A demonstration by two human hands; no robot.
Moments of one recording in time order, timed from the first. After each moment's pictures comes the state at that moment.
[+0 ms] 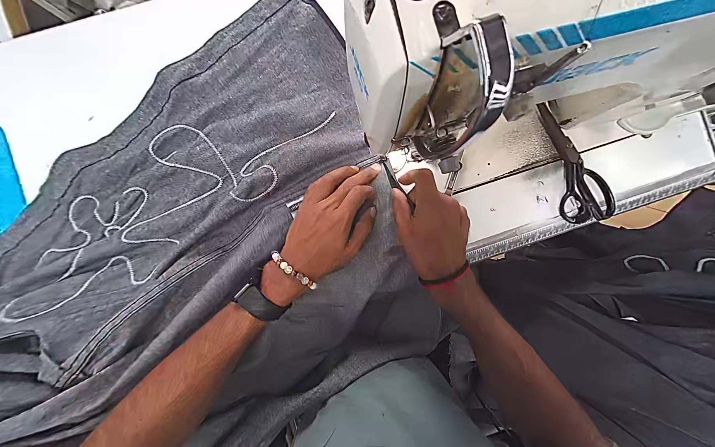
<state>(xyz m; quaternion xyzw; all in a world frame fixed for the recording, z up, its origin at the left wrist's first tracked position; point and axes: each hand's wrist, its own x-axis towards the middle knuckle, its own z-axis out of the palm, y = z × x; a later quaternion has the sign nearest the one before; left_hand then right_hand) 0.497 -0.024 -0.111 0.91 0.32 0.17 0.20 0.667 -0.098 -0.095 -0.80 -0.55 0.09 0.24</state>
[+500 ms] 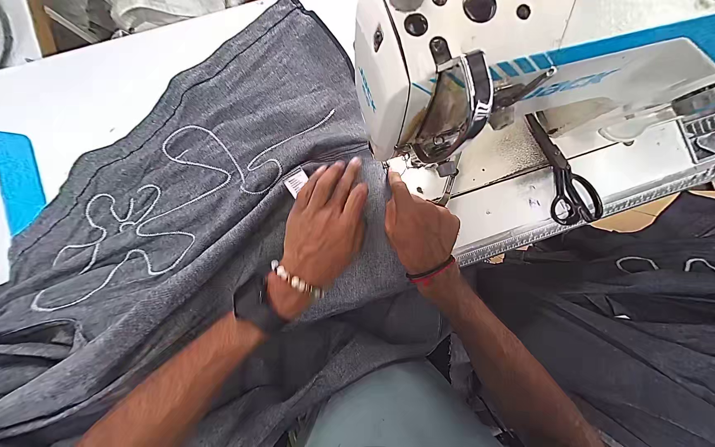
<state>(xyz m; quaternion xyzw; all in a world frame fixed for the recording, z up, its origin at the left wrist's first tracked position) 0.491 -0.032 -0.091 0.93 0.37 0.09 0.02 0.650 -0.094 -0.106 -0.79 -0.59 -0.04 0.16</state>
